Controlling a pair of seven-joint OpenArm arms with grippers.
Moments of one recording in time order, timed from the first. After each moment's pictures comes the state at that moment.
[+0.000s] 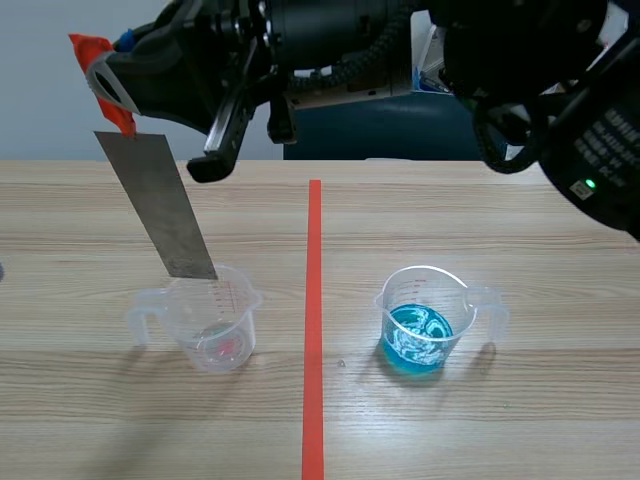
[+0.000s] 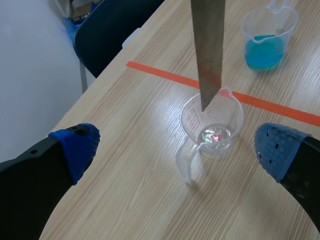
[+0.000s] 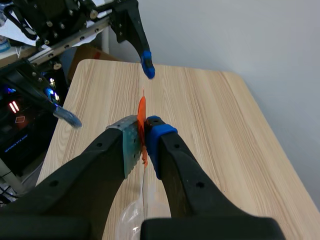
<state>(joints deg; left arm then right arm) 50.0 -52.3 -34.1 110.8 -18.1 -45.1 -19.4 26.9 19.3 -37.7 102.6 40.1 43.8 -24.7</state>
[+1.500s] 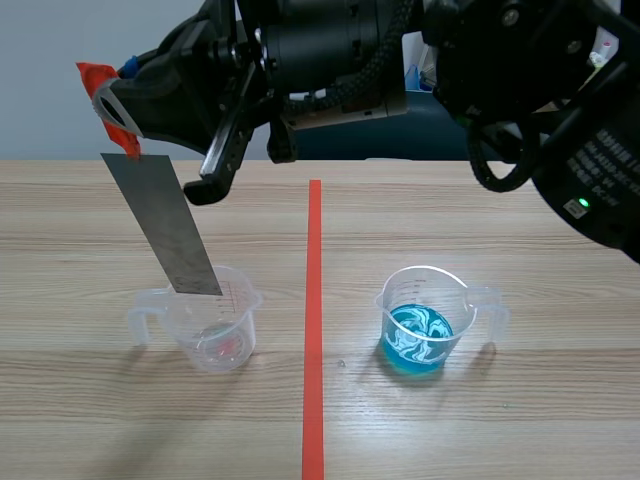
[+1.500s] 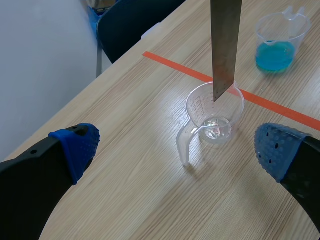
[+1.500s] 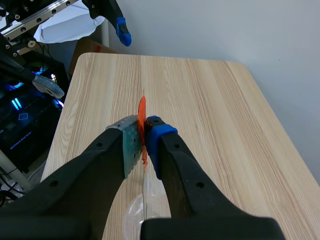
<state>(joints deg) 61.5 -45.4 -43.2 110.8 -18.1 -45.1 -25.8 25.4 18.9 -37.7 102.6 39.6 42.9 -26.3</state>
